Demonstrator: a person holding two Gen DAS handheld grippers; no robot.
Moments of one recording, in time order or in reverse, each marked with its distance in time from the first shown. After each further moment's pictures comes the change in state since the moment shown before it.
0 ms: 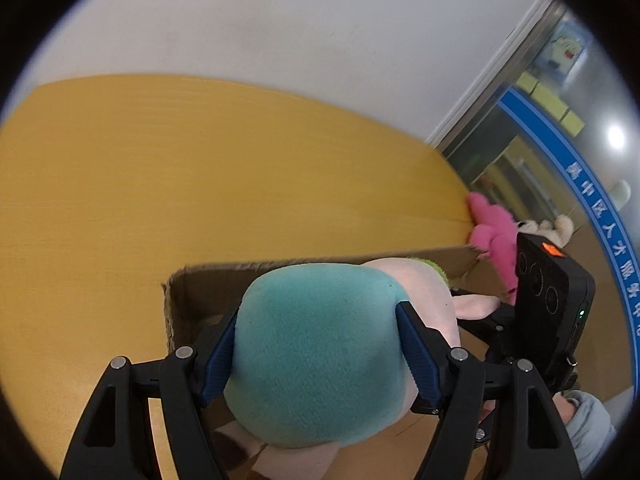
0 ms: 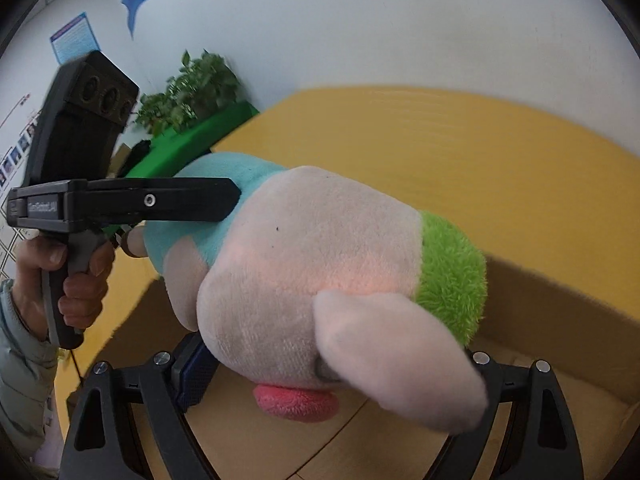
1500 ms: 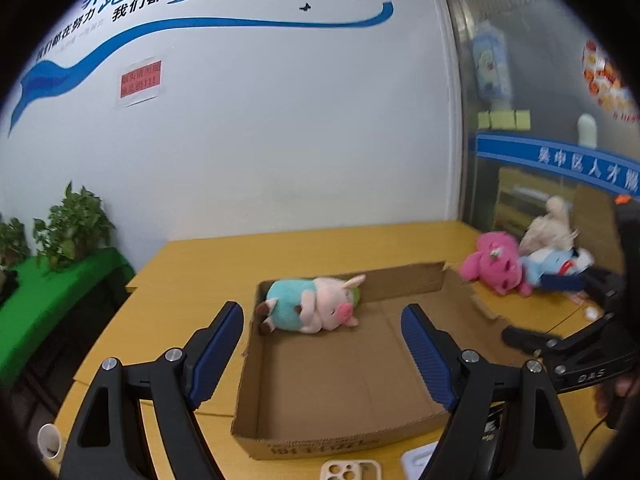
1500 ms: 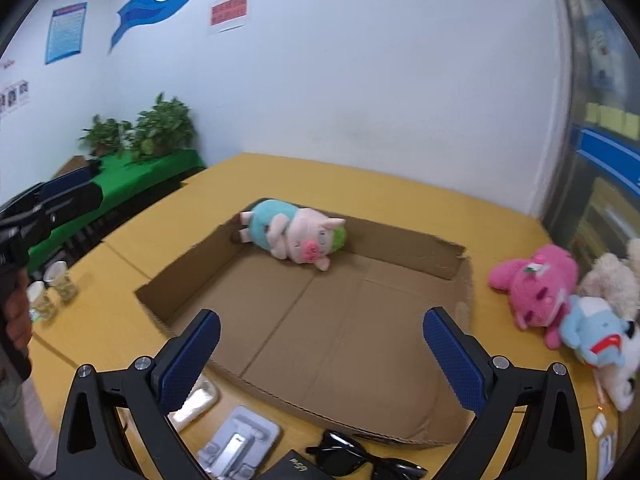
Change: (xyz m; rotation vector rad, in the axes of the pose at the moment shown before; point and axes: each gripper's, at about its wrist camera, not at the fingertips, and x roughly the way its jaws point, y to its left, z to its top) left arm -0.248 -0.199 -0.222 0.287 -0.548 0.448; right arm -0.284 0.171 -0.167 -0.052 -0.302 -0.482
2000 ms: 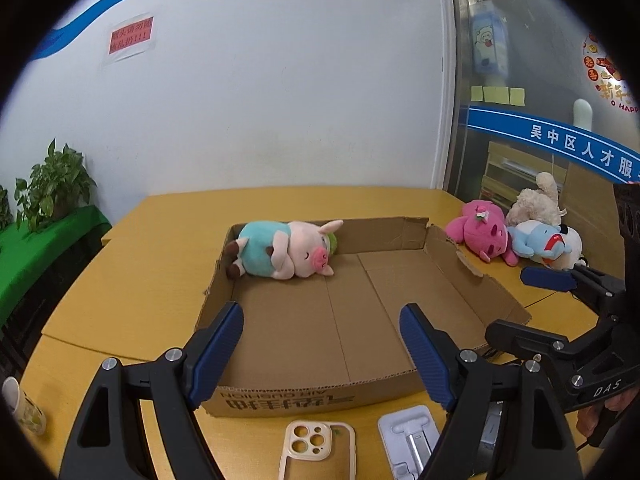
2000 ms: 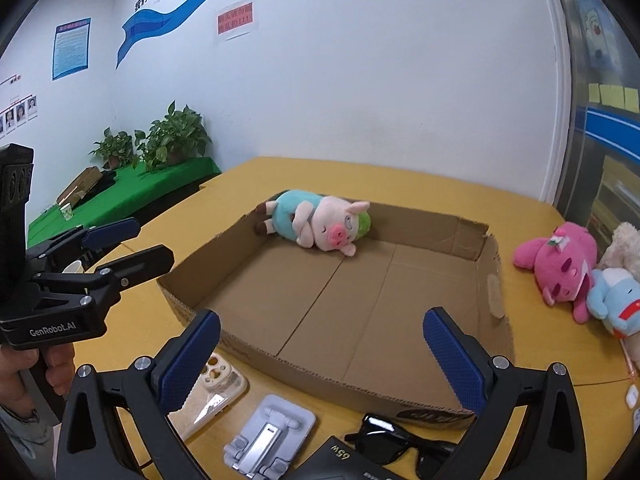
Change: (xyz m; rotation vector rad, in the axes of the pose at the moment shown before) left arm 0.019 -0.011 -0.054 -0.071 0.108 -0.092; right arm 0.005 0.017 -0.039 0.052 -0.017 0.113
